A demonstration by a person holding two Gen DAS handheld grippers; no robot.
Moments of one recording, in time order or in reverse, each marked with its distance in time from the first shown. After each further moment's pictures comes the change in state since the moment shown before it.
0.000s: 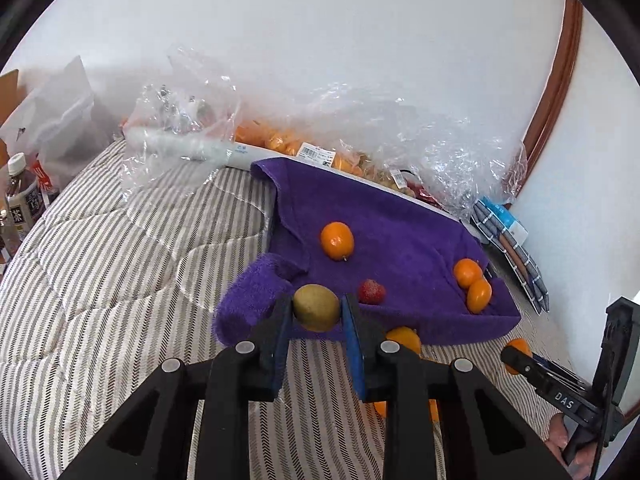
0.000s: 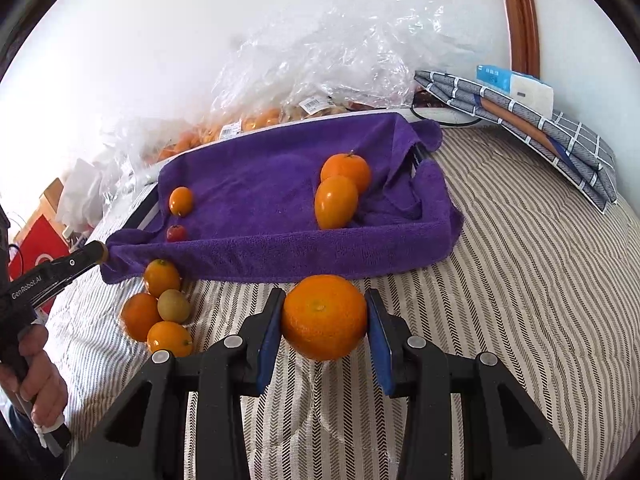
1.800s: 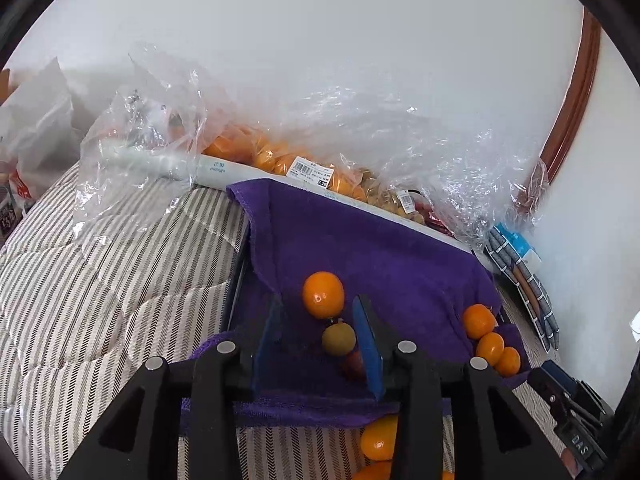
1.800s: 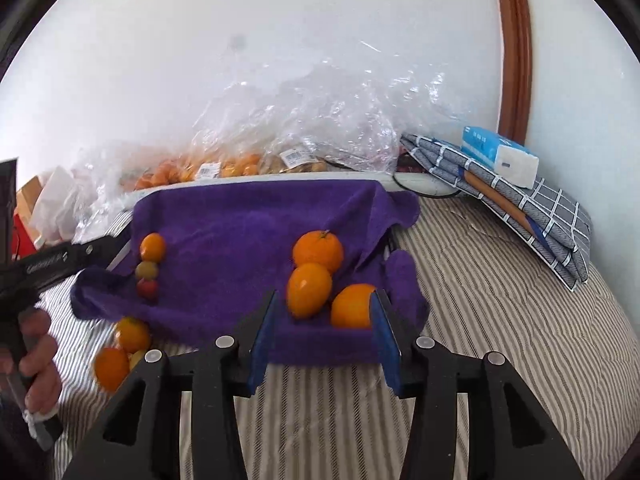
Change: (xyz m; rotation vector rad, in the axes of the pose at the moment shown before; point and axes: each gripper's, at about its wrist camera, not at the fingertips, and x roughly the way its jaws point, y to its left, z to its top) left arm 0.049 -0.020 0.035 -0.041 -0.018 0.006; right arm -0.005 0.011 0.038 -0.107 -0.119 -0.120
